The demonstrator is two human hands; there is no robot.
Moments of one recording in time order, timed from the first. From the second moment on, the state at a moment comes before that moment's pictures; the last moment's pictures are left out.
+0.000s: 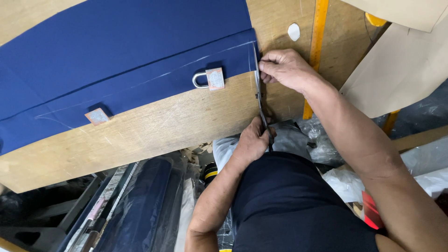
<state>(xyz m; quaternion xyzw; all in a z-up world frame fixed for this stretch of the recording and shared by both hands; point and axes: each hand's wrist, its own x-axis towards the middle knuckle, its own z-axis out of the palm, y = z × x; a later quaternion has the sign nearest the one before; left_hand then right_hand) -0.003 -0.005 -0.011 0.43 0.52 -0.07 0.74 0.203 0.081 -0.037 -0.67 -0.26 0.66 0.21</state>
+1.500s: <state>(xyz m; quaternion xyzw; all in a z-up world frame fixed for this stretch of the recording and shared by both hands) 0.006 0.029 0.018 0.41 0.53 -0.08 0.74 0.200 0.082 -0.035 -0.68 -0.28 0.64 0.22</state>
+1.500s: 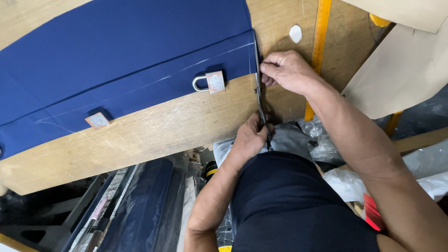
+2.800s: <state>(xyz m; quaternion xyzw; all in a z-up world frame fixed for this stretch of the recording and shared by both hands) -0.108 -0.014 0.057 0.57 0.50 -0.30 0.58 0.175 0.080 -0.002 -0.73 -0.56 0.38 0.11</state>
